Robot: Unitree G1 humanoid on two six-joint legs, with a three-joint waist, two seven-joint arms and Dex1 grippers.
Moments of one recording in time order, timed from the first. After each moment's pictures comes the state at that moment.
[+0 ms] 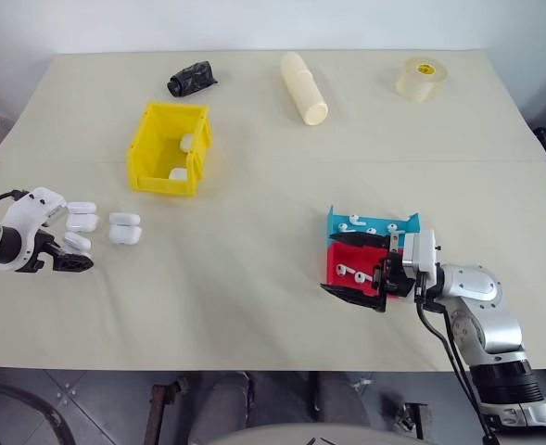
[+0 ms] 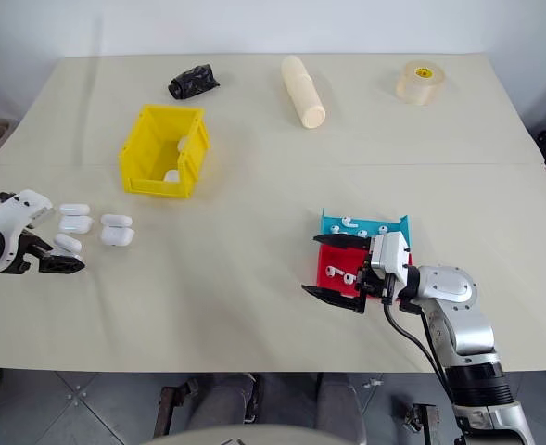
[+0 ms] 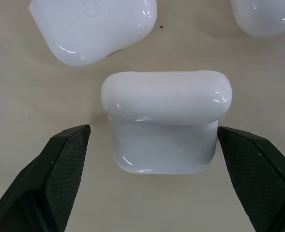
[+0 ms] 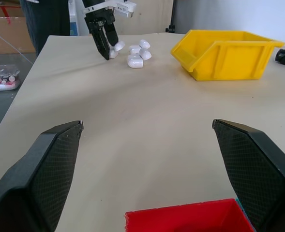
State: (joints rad) left arm -0.62 1.17 -0.19 0.45 -0.11 0.88 -0.97; right arm -0.19 -0.54 0.00 -0.09 0.49 -0.02 1.21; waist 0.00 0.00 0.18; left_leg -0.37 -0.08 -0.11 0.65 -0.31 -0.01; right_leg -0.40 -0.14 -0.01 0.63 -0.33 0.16
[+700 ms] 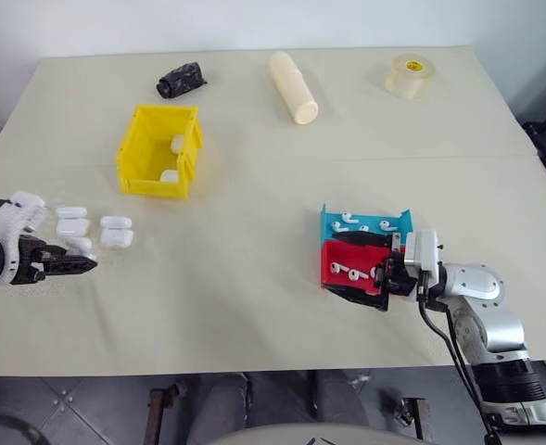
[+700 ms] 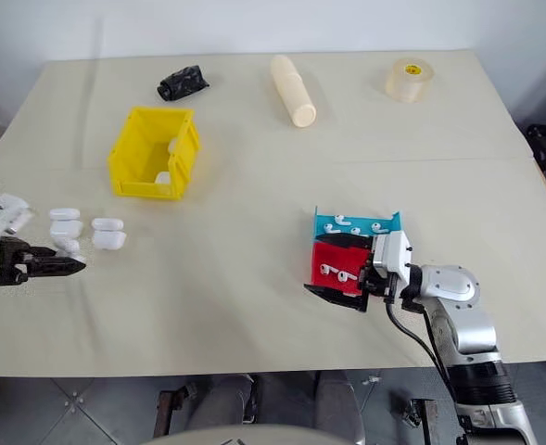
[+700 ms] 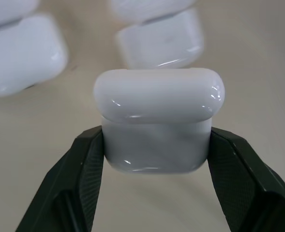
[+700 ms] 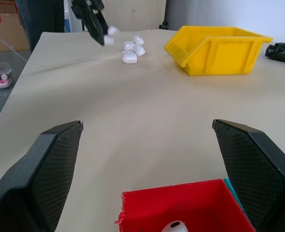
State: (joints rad) left arm -0.19 1.17 0.36 0.10 -0.35 0.96 -1.15; right arm -0.21 -0.55 -0.01 -0.06 0.49 -0.02 1.23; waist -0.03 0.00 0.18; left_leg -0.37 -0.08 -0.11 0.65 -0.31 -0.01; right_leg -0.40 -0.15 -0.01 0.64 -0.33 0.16
